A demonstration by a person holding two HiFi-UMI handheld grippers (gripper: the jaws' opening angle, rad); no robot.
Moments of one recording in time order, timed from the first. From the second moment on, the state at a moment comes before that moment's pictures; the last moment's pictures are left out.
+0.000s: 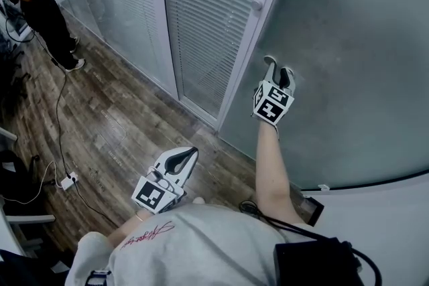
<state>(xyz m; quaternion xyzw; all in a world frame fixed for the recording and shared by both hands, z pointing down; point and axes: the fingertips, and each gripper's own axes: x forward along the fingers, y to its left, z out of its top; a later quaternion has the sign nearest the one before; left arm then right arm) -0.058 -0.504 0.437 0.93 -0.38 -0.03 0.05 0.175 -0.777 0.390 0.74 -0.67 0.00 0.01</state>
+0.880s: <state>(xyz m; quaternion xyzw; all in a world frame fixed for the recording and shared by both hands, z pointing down) -0.053 -0.479 0.440 0.94 -0.34 -0.03 0.06 0.149 -0.735 0.390 0.72 -0.69 0.00 0.01</state>
